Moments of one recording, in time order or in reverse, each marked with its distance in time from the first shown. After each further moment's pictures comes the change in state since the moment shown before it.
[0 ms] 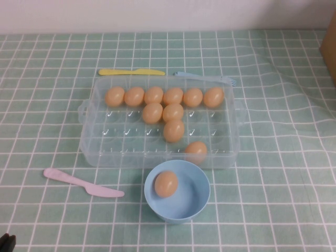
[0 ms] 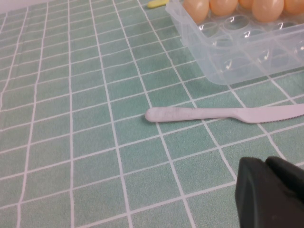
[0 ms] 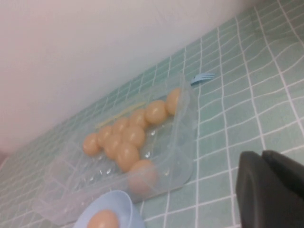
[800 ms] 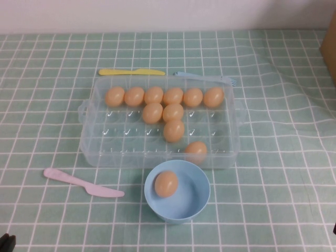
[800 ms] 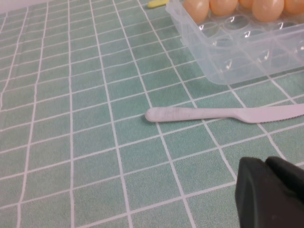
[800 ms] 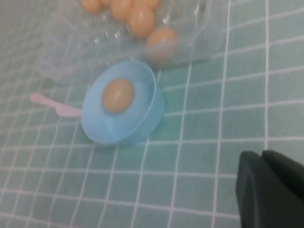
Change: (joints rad) right arm 0.000 0.407 -0.317 -0.026 0.422 -0.001; left arm 0.000 0.000 0.000 0.000 0.000 0.000
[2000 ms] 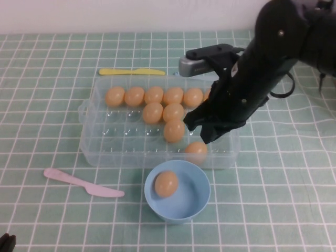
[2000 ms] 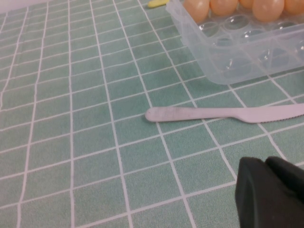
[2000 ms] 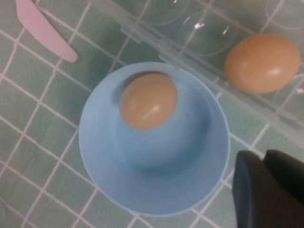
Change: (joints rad) right arm 0.383 1.389 -1.322 -0.452 0.534 0.046; left arm 0.000 0.000 0.000 0.000 0.000 0.000
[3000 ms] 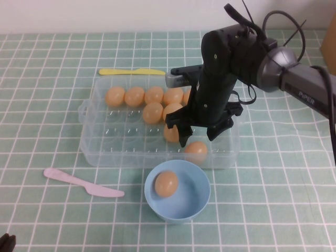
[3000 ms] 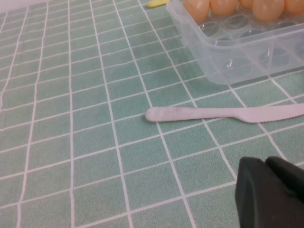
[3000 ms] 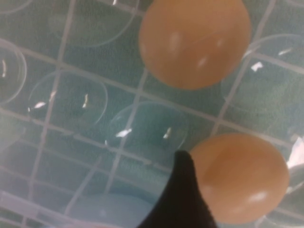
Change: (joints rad) right arm 0.005 0.412 -0.360 -0.122 0.072 0.258; left arm 0.000 0.000 0.000 0.000 0.000 0.000
